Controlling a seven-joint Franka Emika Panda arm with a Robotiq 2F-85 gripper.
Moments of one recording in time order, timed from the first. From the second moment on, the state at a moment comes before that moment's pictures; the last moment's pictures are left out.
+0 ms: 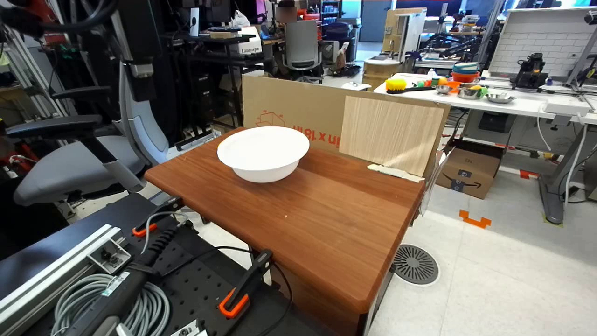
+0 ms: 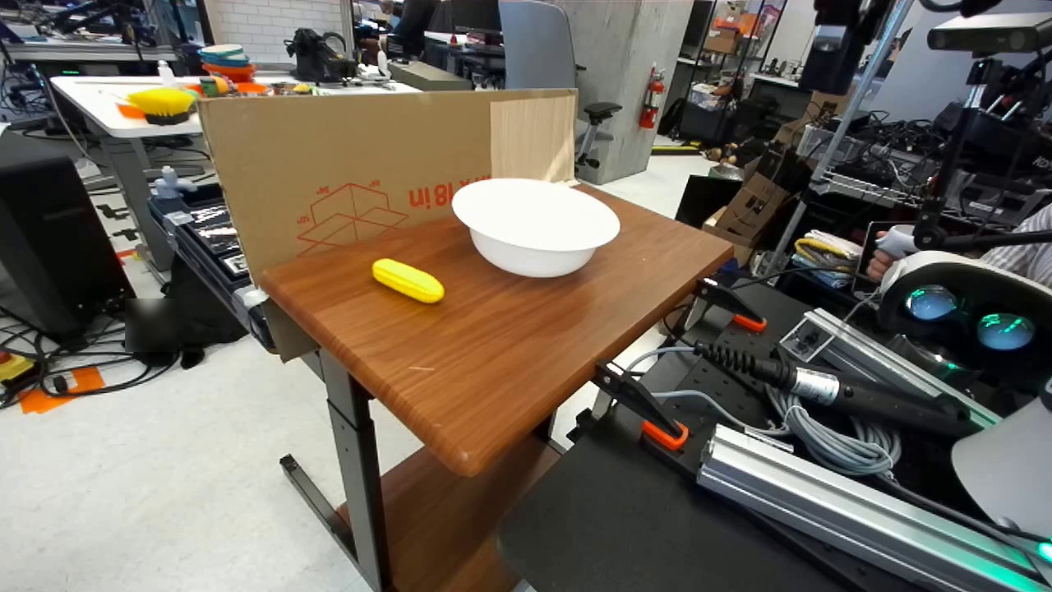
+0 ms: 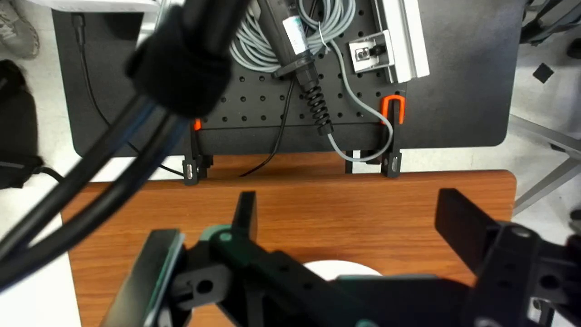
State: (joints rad) arm 0.01 -0.71 -0.01 -2.75 0.04 1.95 -0.05
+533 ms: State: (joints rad) arm 0.10 -0.35 0.04 -2.60 0.14 2.27 -0.03
